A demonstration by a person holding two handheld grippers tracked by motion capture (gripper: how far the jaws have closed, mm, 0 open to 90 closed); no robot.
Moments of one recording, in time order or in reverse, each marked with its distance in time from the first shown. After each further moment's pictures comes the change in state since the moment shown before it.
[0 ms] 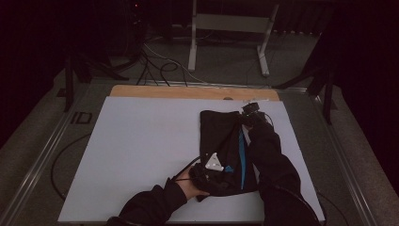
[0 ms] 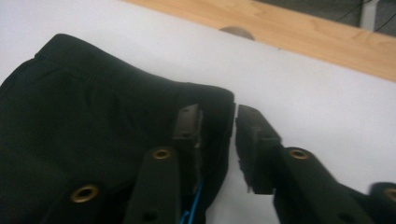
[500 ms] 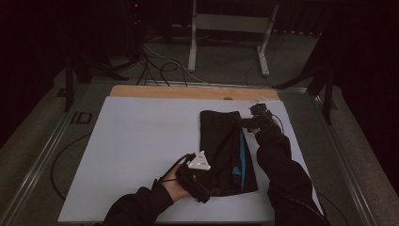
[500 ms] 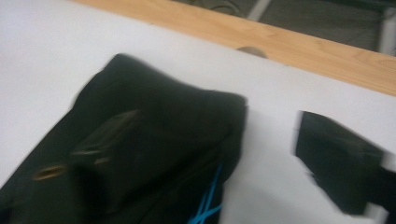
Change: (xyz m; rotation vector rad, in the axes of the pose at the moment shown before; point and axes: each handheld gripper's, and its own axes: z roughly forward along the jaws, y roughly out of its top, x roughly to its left) left arm 0.002 -0.010 -0.048 -0.093 -0.018 -0.010; right arm 0.001 0.001 -0.047 -0.059 0.098 -0.004
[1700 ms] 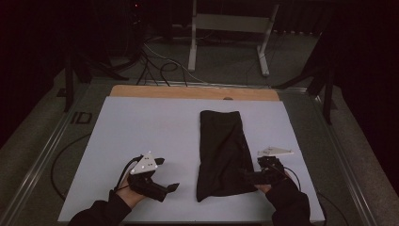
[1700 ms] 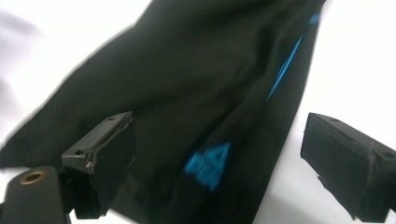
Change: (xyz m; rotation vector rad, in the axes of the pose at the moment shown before) left arm 0.025 -0.081 -0.090 -0.146 0.197 -0.105; right arm 0.074 -0.113 -0.104 0.132 0.110 0.024
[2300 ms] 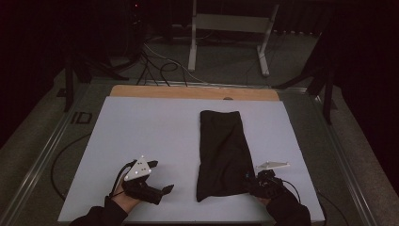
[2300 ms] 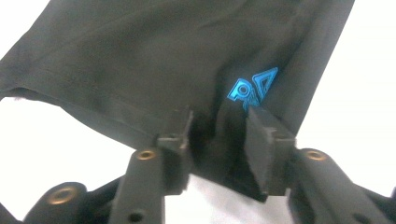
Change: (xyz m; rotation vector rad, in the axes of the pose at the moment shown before) left arm 0.000 -0.017 -0.005 -0.028 0.054 -0.015; right arm 0.004 -0.038 0.007 0.119 0.052 0.032
